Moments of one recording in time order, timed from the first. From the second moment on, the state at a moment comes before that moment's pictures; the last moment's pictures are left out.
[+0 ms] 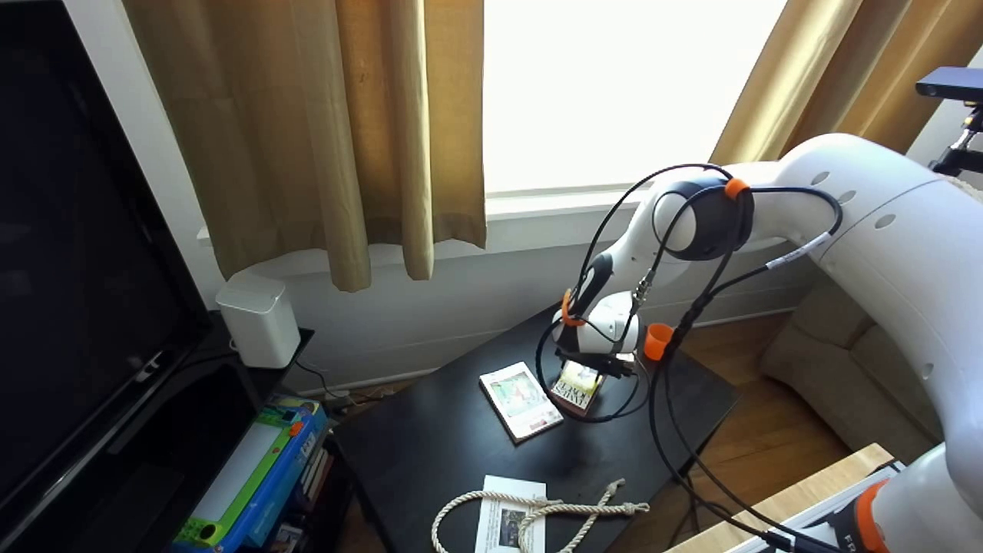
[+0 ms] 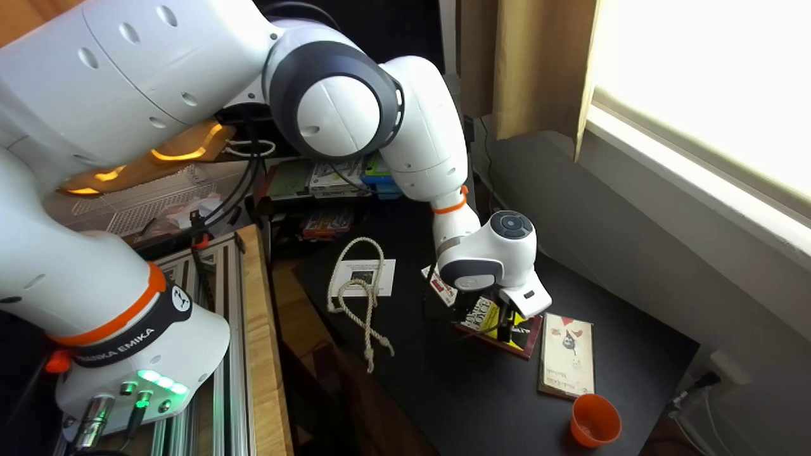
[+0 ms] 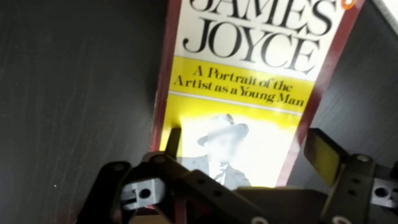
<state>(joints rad) -0.01 1.32 -0.04 -1.63 0.32 3.02 0.39</state>
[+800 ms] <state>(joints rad) 0.06 1.26 -0.03 -1.69 0.30 2.77 0.34</state>
